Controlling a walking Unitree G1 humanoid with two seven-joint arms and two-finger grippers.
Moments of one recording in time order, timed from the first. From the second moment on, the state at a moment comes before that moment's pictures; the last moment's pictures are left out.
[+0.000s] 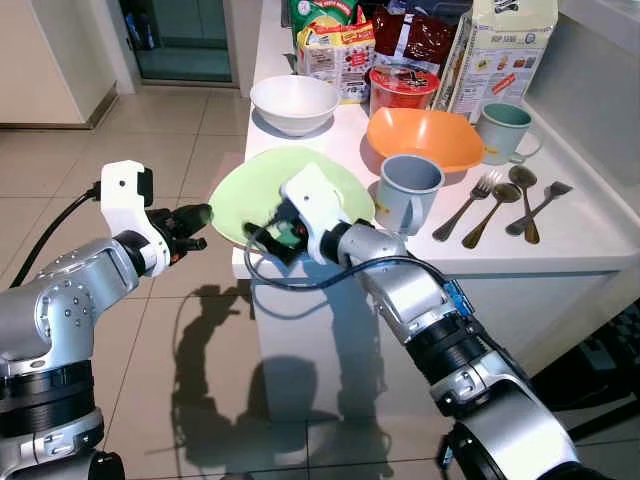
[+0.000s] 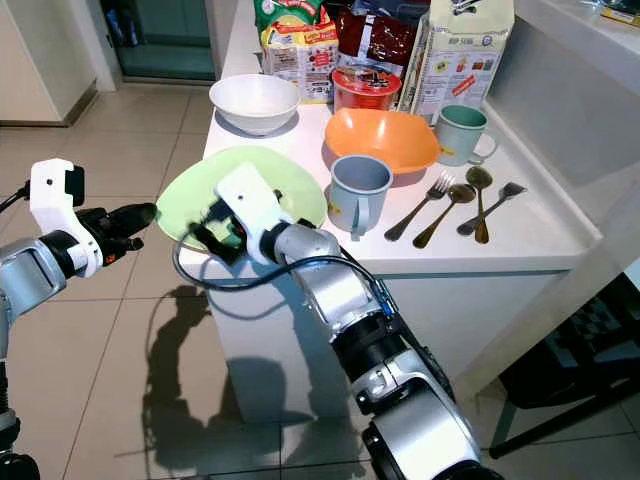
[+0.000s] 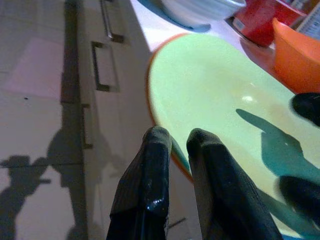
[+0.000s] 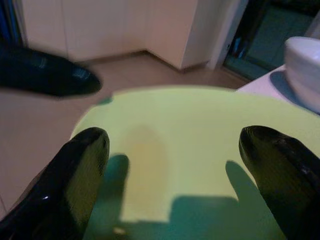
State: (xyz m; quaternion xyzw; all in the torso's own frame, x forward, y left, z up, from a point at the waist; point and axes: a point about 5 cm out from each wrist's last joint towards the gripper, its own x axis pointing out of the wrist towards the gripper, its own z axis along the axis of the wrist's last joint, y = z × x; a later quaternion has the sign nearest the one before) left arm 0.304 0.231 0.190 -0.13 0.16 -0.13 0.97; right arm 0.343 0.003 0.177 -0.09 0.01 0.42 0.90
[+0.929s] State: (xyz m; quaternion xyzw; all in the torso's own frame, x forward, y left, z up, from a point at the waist) left arm 0.302 0.248 0.192 -0.09 0.16 -0.11 0.98; right arm 0.380 -0.015 0.181 -0.25 0.09 0.44 0.86
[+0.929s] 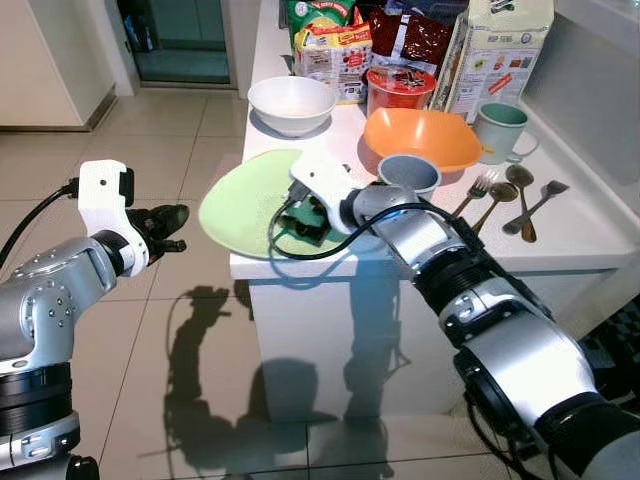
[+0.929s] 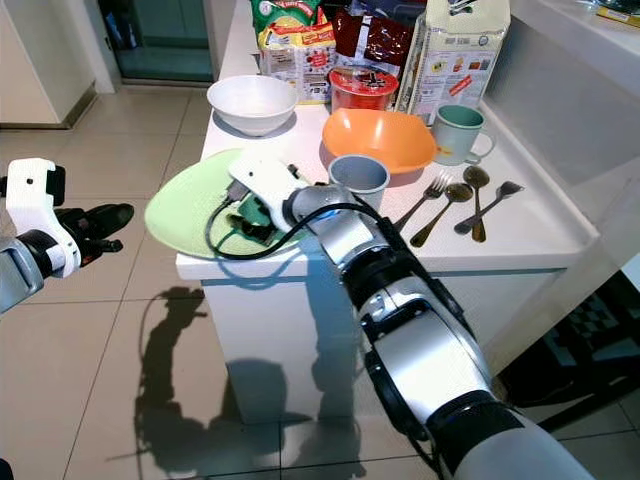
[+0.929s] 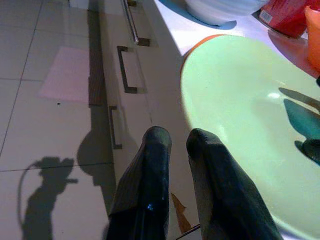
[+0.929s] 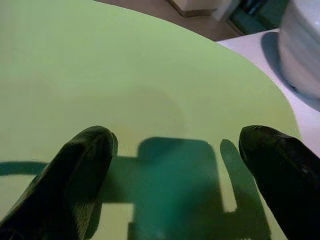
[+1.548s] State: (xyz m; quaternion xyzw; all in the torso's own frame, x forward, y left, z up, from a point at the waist) left arm 0.303 0.228 0.193 -0.14 0.17 -0.16 0.96; right arm 0.377 -0.008 0.178 -0.21 0.10 0.45 0.86
